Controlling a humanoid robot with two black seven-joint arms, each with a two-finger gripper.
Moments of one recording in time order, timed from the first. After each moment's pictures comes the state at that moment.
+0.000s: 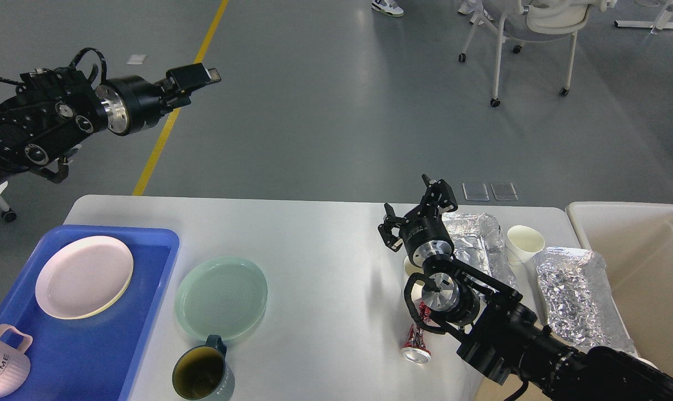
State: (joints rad) left arm -1.39 0.46 0.38 -0.55 0.52 -0.28 -0.40; right arm 0.64 0.09 0.62 0.65 0.14 -0.03 0.50
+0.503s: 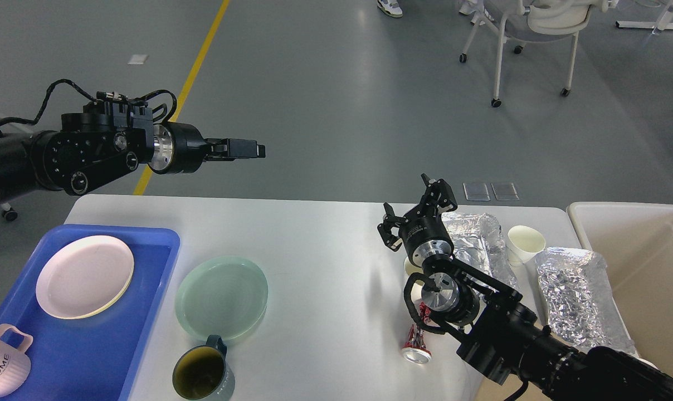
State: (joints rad) left arm -1.51 0.41 0.67 -0.79 0.61 -0.28 -0.40; right arm 0.64 0.09 0.62 0.66 0.14 -0.03 0.50
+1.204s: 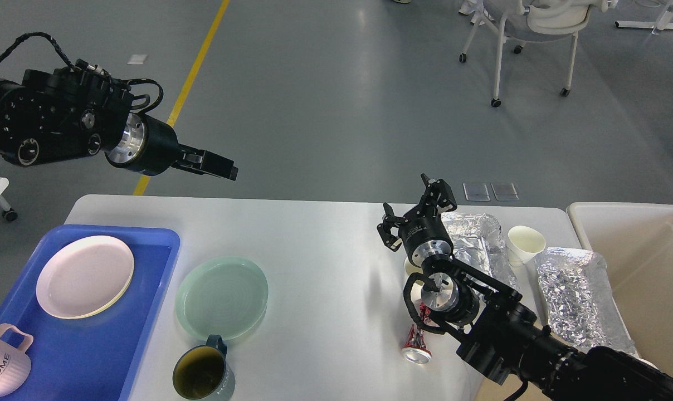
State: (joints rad) left arm -1.95 0.37 1.25 -1.12 0.44 -0.29 -0.41; right arm 0.64 0.09 0.62 0.66 0.14 -0.03 0.50
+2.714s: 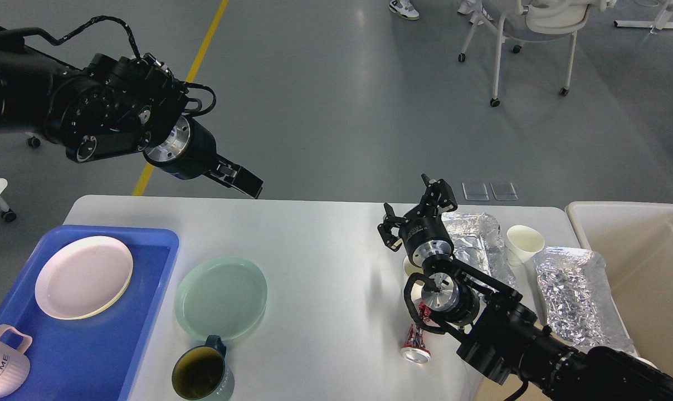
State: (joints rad) left arm -2.00 0.18 1.31 -1.12 0.44 -0.36 -0.41; right arm 0.64 0.09 0.62 0.66 0.14 -0.03 0.50
